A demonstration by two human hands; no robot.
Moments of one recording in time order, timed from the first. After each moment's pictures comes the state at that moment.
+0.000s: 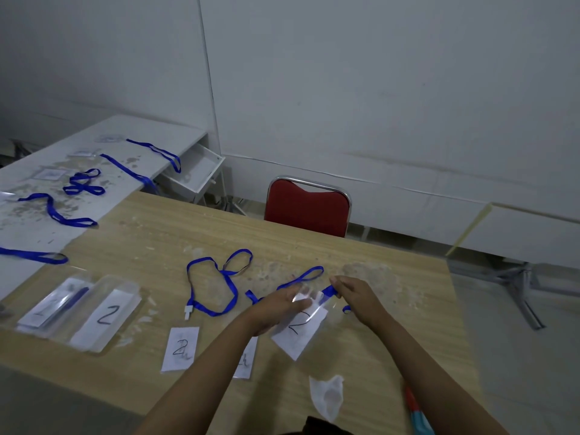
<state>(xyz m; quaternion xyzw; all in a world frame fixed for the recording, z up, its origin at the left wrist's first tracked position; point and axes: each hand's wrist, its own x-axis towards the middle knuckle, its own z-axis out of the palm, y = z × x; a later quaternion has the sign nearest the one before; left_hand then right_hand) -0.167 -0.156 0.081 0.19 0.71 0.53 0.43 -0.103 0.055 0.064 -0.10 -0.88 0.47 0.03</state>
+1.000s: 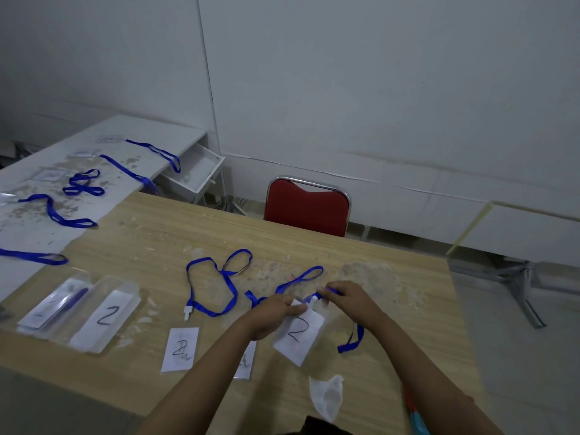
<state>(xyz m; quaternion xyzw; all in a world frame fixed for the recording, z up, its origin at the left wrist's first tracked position) -0.165 -0.159 0.072 0.11 0.71 0.53 0.45 -0.109 0.053 0.062 -0.08 -0.88 0.46 -0.05</state>
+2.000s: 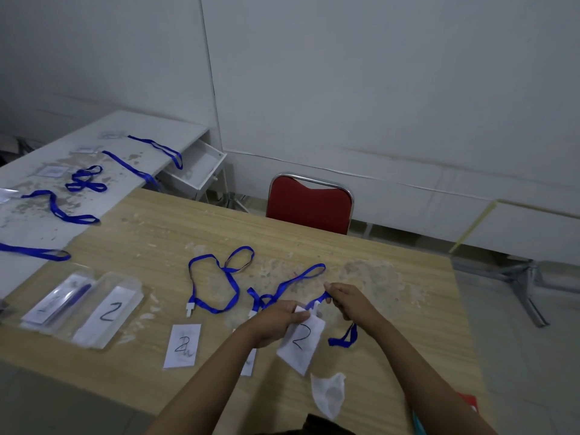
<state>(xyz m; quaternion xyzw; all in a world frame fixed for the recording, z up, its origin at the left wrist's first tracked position) -0.153 -0.160 0.060 0.10 0.70 0.53 0.47 -0.101 0.042 0.066 -0.17 -0.82 0.54 -0.09</state>
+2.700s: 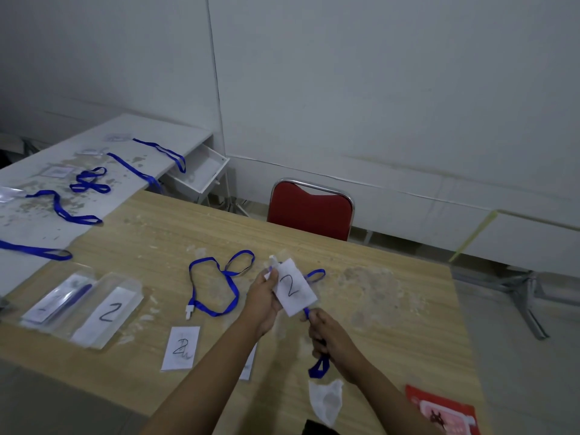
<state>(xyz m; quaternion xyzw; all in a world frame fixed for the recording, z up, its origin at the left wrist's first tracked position) -0.173 -0.153 0.072 -0.09 0.46 0.85 0.26 -0.057 -0.017 0.056 -0.17 -0.67 0.72 -0.10</state>
